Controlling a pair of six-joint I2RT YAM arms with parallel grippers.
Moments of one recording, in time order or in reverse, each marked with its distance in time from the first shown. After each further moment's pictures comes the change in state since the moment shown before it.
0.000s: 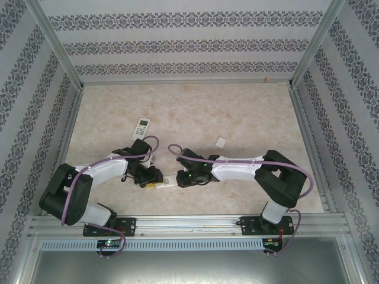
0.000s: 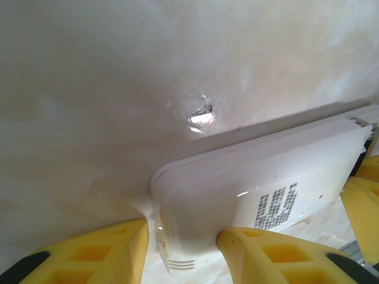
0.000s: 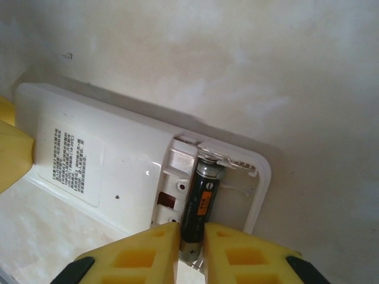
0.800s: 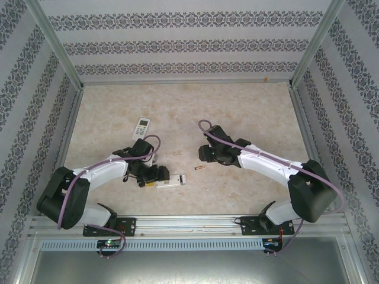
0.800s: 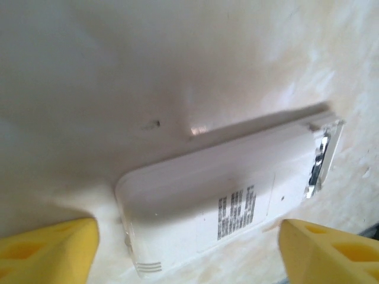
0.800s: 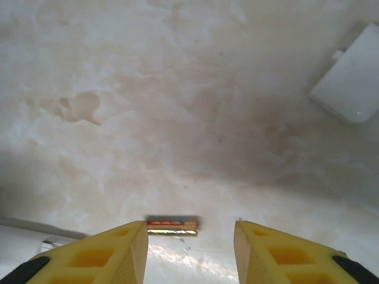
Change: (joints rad) left arm -0.031 -0.069 0.006 0.039 -0.042 -0.016; right arm -0.286 -0.248 0.002 -0.197 0.220 -0.156
